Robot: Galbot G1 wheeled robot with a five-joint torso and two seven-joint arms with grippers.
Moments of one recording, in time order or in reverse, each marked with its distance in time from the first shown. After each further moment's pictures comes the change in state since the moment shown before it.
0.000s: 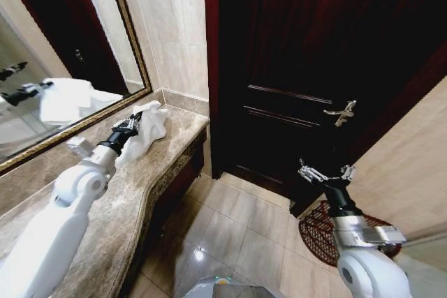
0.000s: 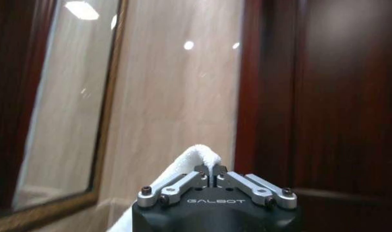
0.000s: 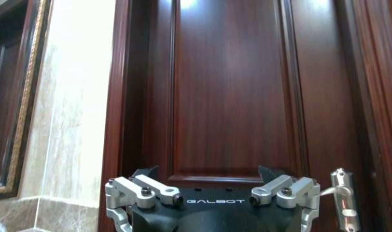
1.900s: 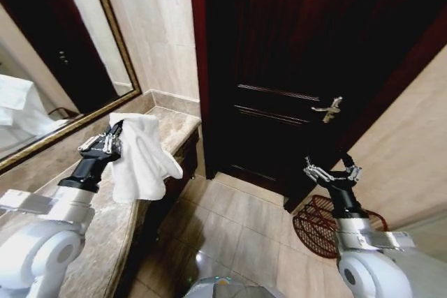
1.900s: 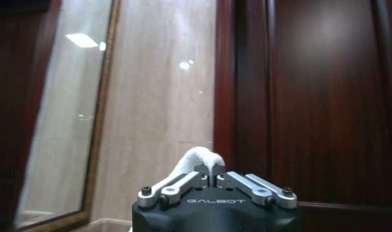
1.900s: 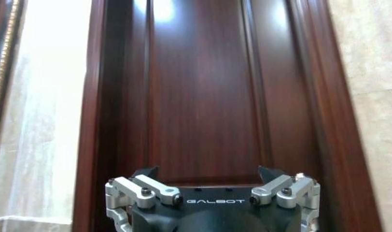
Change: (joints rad) left arm 0.332 -0.263 -0.236 -0.303 0.134 -0.029 0.039; right arm -0.011 0.008 0.014 -0.006 0.044 0.052 -0.023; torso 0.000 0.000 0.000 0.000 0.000
